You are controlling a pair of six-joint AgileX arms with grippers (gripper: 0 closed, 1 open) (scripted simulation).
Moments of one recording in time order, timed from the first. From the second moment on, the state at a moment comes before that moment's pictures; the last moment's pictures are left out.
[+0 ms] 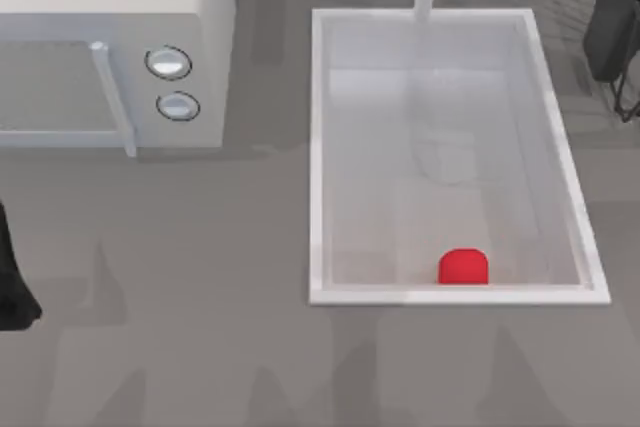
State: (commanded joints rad) left arm 0.00 0.00 0.00 0.00 0.00 0.00; right arm 0.16 0.65 0.52 -0.35 0.00 0.17
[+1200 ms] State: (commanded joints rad) left arm 0.00 0.00 0.00 0.00 0.00 0.00; right arm 0.48 2.05 1.51 -1.03 0.00 0.49
